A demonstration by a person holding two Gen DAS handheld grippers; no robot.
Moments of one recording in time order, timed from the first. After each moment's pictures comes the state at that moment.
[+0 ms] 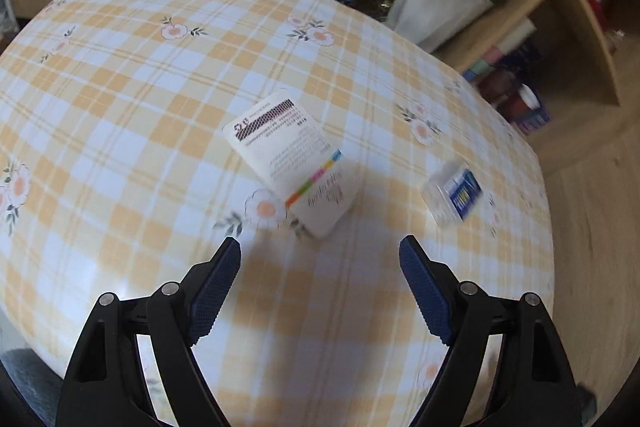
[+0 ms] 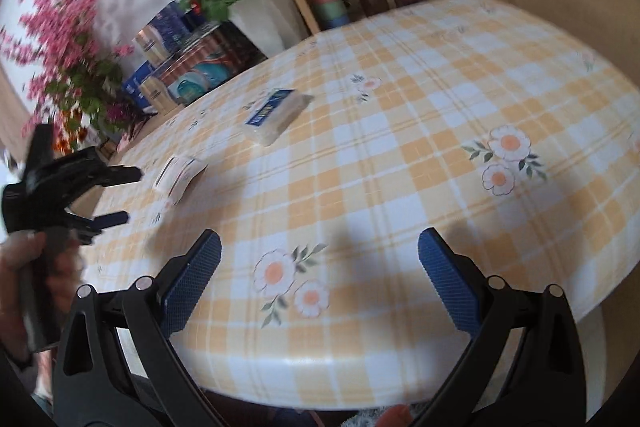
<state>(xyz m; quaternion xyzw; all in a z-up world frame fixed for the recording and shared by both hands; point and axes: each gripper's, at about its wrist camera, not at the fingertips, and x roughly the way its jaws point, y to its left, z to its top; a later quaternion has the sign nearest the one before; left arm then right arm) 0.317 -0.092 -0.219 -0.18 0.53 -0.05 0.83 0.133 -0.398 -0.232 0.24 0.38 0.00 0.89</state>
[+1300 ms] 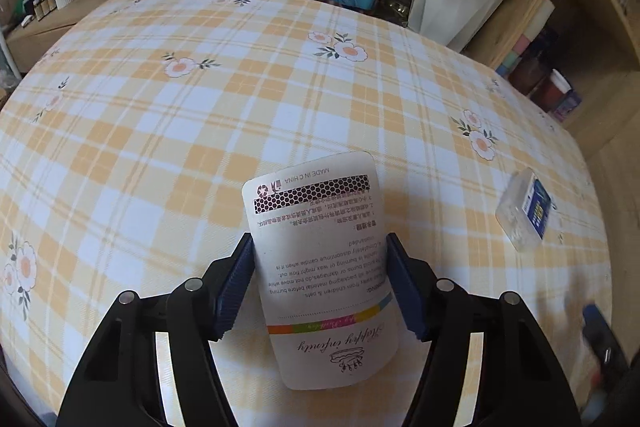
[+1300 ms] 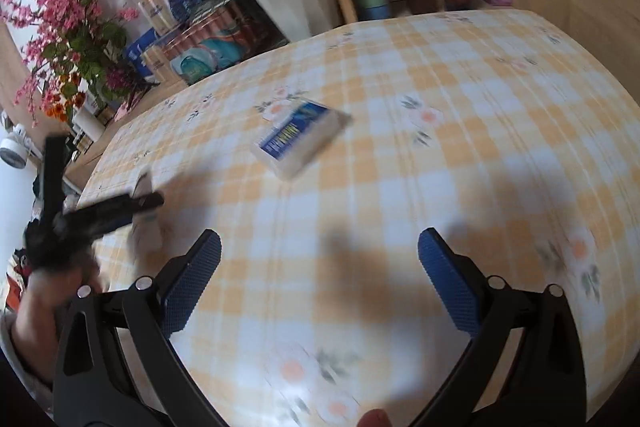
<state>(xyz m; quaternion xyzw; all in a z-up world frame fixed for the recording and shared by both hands) 0.336 -0.069 -0.244 -0.09 0.49 -0.05 0.87 0.245 -0.363 -0.218 0.17 0.42 0.04 0.89</state>
